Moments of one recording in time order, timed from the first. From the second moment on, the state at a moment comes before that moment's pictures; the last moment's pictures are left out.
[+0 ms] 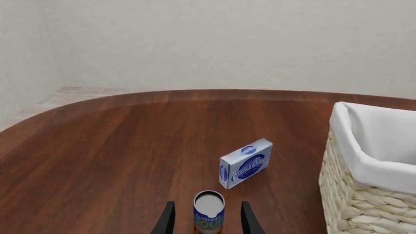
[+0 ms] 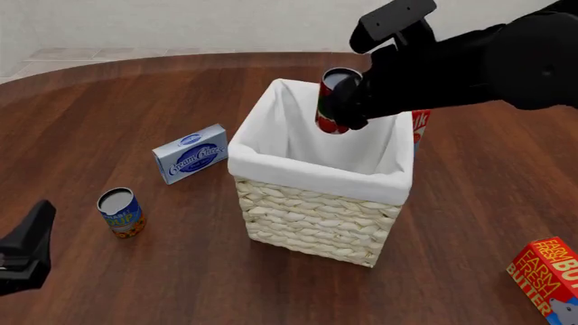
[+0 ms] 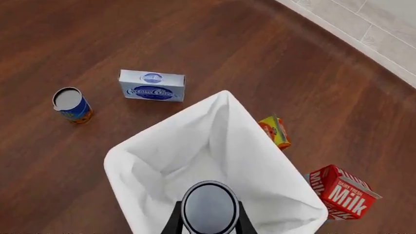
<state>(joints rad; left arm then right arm) 0.03 0.15 0.00 -0.11 -0.02 0.60 1.33 -1.15 0.48 -0.15</state>
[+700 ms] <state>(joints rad) 0.03 0.18 0.00 -0.14 -0.03 0.59 1.43 -1.13 0.45 -0.16</state>
